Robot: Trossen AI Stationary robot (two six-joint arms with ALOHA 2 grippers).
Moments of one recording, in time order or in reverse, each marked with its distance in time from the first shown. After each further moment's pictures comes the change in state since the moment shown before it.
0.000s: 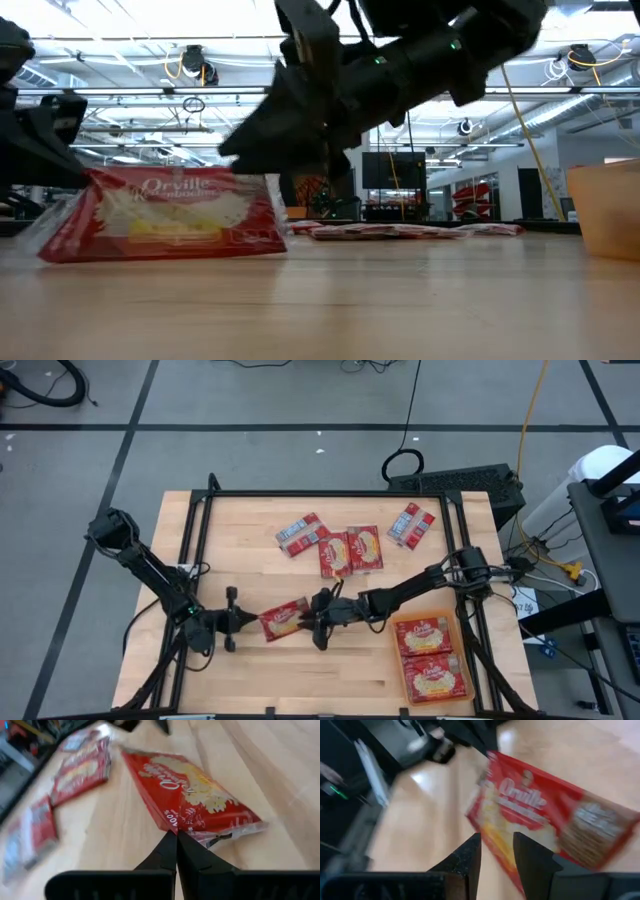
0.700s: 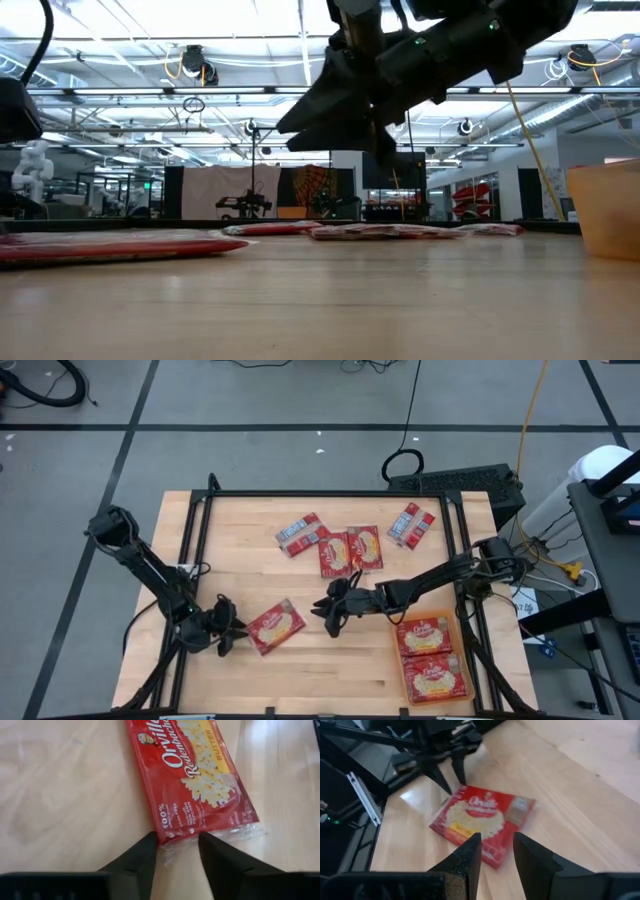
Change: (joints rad) left arm -0.051 -0.019 -0.035 -0.143 0.312 -1.036; right arm -0.013 -0.199 -0.162 -0.063 0.084 0.116
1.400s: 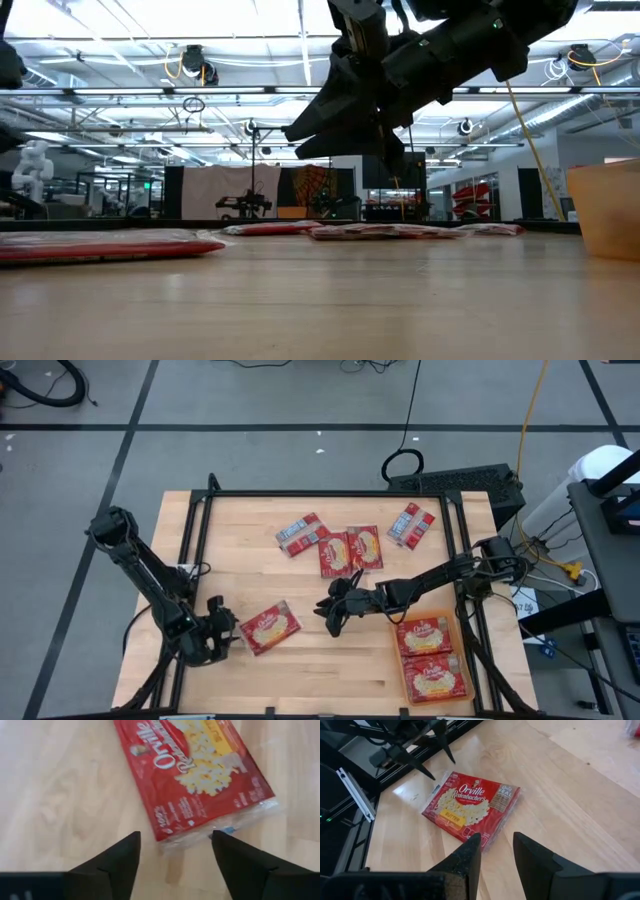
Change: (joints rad) left arm -0.046 0.004 0.293 -0.602 0.043 0.156; right arm -0.001 -0.018 -0.001 -0.062 0.000 0.032
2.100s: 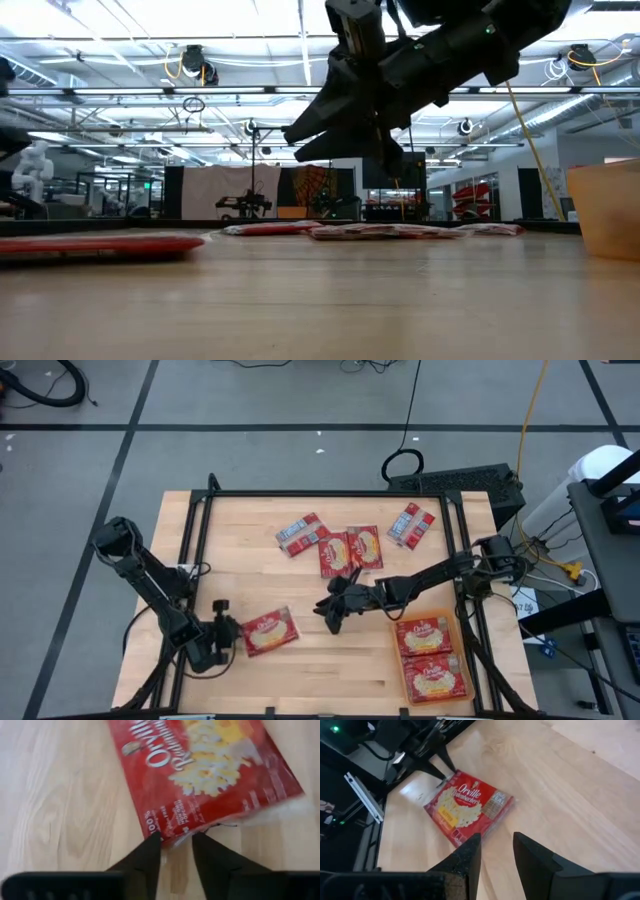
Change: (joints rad) left arm -0.001 0.143 0.030 0.037 -0.017 0.158; right arm -0.023 0.000 0.000 -0.004 -0.074 0.056
